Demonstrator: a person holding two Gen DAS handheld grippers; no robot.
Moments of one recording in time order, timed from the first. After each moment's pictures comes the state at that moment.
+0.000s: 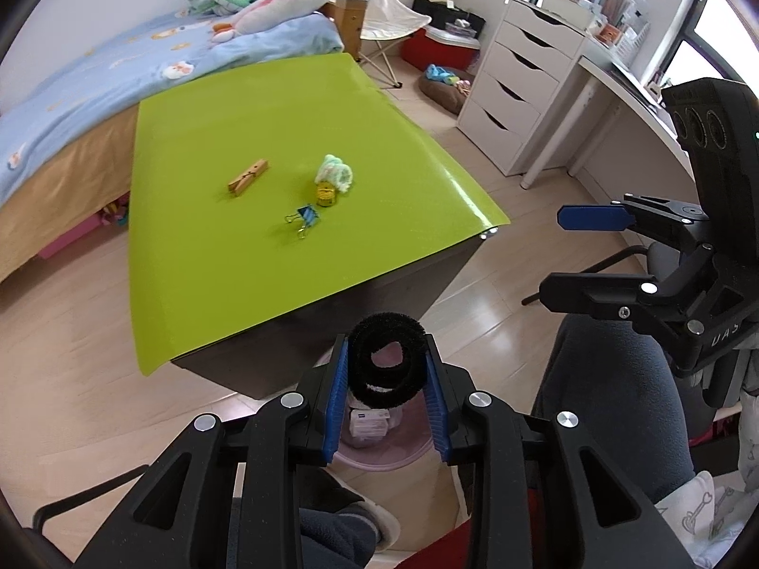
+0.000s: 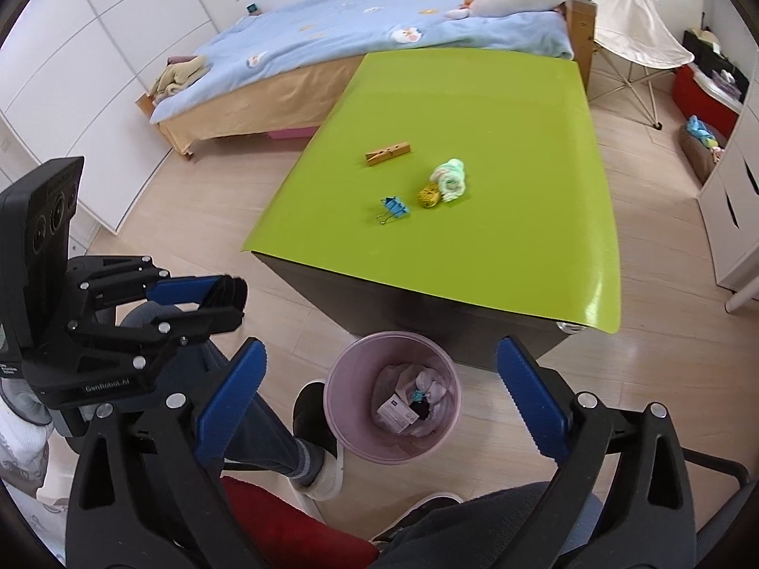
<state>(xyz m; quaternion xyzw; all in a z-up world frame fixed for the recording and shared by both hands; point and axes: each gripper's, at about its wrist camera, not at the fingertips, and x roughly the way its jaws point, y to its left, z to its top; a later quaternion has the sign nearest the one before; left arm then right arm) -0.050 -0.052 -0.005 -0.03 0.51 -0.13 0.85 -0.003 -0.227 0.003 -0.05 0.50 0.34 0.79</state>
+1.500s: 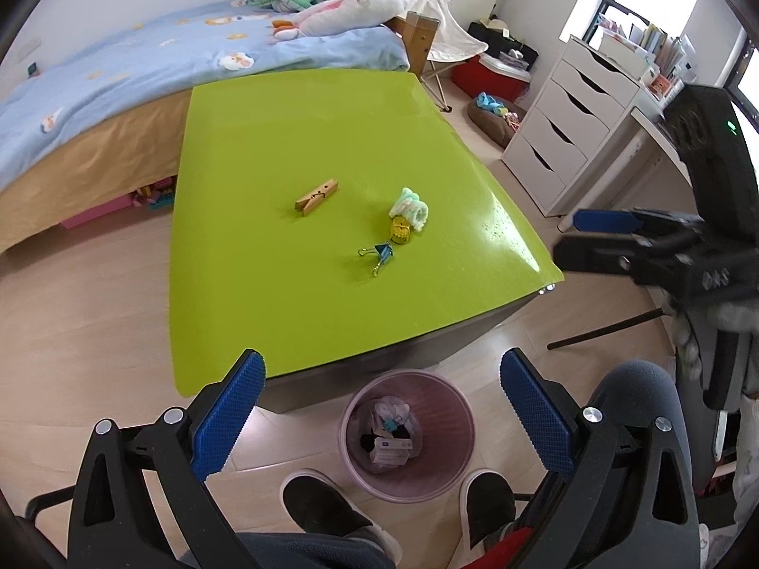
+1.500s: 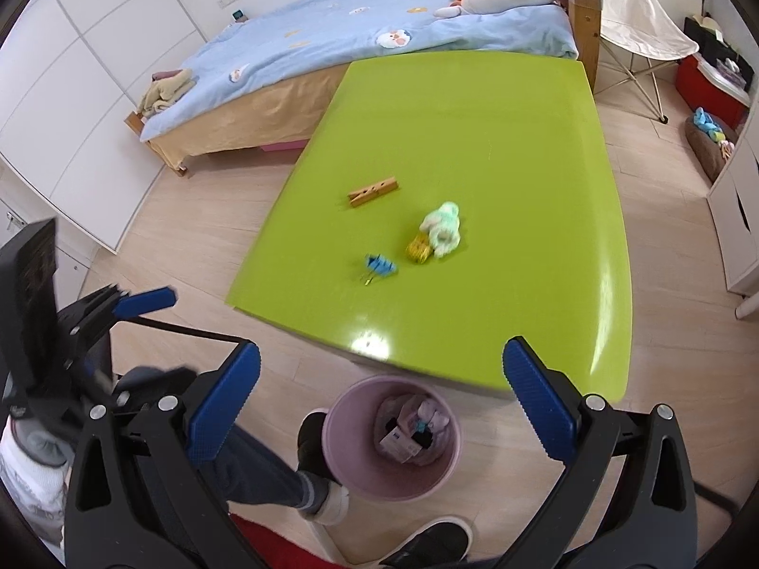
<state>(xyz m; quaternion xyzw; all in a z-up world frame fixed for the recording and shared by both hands) -0.020 -0.002 -0.007 -0.08 0.49 -0.07 0.86 0.080 -0.189 -0.002 -0.03 0.52 0.34 0.78</state>
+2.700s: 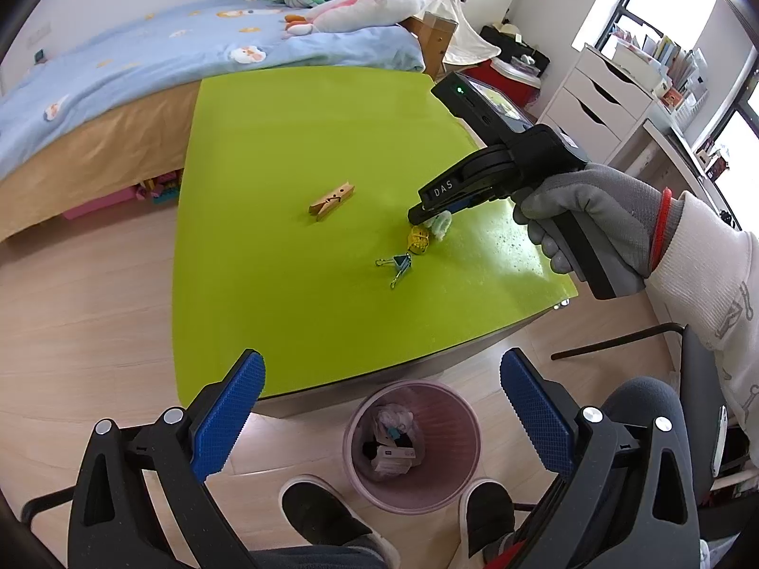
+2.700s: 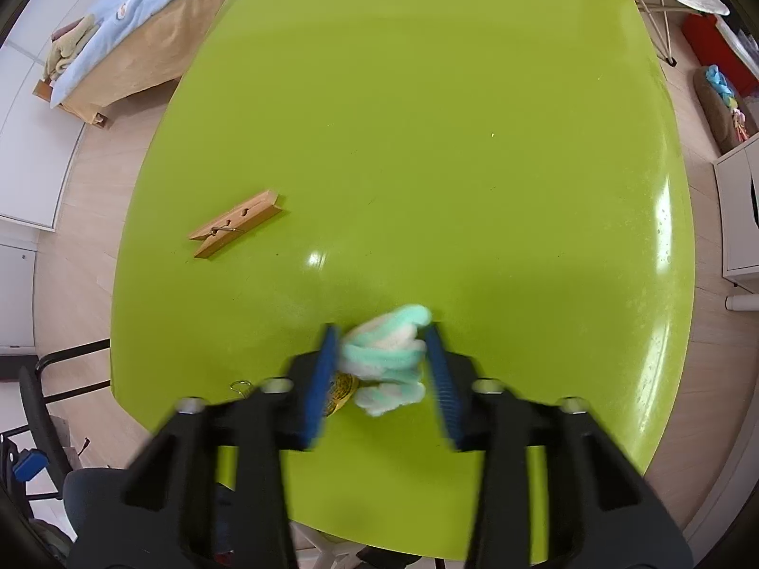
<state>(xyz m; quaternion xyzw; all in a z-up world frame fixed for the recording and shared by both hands) -0.003 0.011 -0.015 -0.09 0.50 -0.06 0.86 0.226 -0.105 -0.112 -0.10 0.65 0.26 0.71</state>
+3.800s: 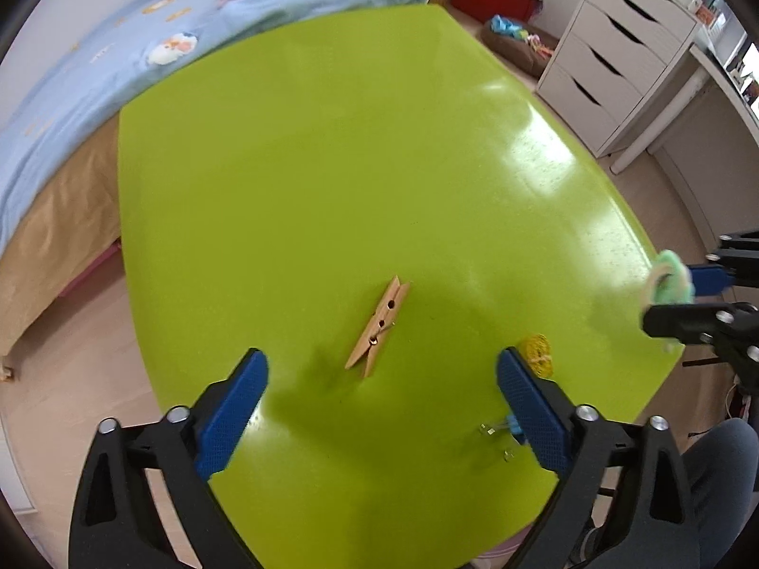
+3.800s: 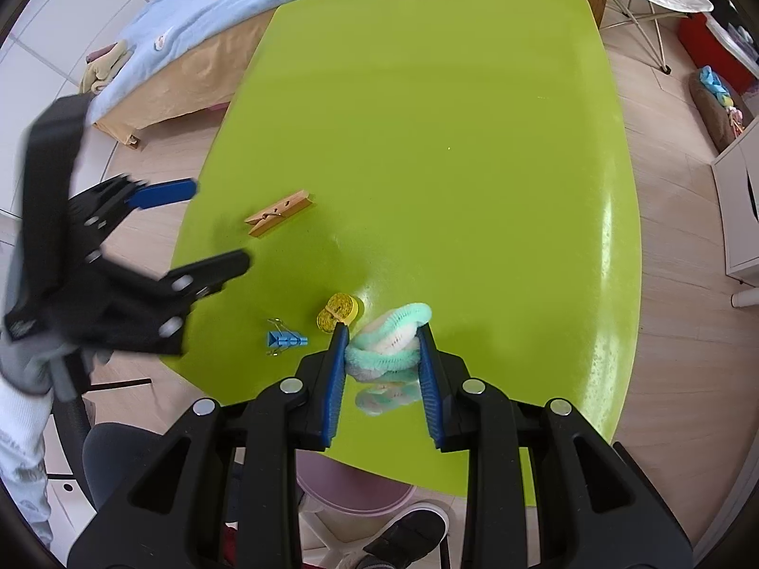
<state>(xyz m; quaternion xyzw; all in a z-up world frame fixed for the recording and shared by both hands) 0.191 0.024 -0.082 0.04 0.59 -0.08 0.80 0.193 -0.162 -0.054 -0.06 0.62 0.29 0.73</state>
